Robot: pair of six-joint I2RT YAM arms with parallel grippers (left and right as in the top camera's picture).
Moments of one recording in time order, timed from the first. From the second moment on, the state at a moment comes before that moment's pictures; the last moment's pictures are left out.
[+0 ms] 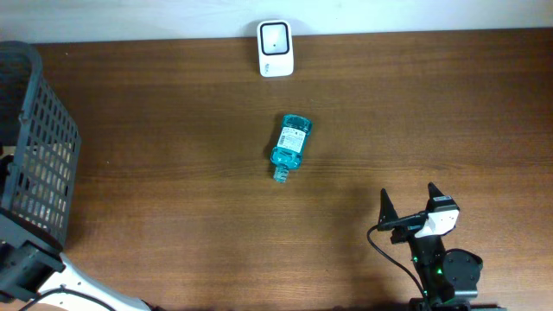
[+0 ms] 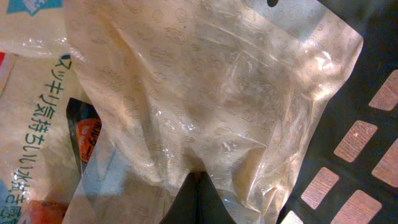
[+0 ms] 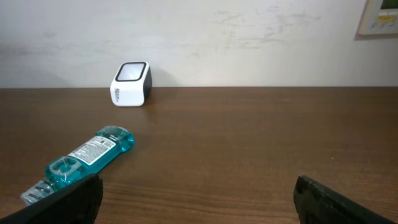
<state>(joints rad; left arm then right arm) 0.87 2.19 1.85 -1.07 0.20 0.28 -0.04 0.03 0.01 -0.06 -0.16 0.05</state>
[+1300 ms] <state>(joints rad) 0.88 2.19 1.83 -1.09 0.10 0.20 -0.04 0.03 0.01 -0.06 -0.16 0.05</state>
